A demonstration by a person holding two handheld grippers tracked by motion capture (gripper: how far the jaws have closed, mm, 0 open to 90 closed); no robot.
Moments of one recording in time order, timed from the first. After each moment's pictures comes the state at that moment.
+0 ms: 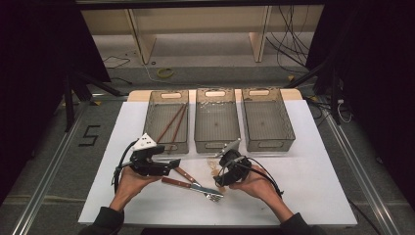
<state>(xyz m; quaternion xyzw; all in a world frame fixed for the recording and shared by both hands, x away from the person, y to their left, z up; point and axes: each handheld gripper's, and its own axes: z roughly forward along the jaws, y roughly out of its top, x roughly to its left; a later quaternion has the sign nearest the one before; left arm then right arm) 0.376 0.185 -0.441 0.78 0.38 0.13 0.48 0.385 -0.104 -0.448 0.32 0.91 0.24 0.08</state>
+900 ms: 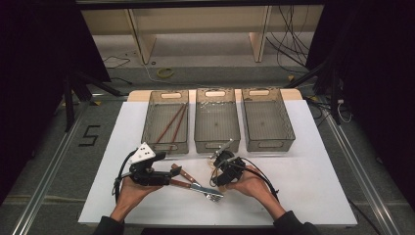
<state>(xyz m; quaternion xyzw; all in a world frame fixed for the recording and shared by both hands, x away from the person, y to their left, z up) 0.352 0.184 -0.451 0.77 0.37 0.15 0.51 0.394 -0.091 -0.465 0.33 0.92 0.21 0.05</state>
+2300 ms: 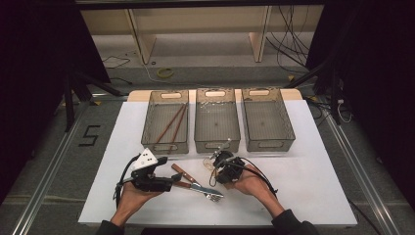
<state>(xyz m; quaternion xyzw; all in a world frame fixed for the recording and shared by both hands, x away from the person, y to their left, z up) 0.343 0.180 -0.460 0.78 0.35 0.15 0.49 0.397 -0.090 -0.467 0.32 0.93 0.18 0.05</state>
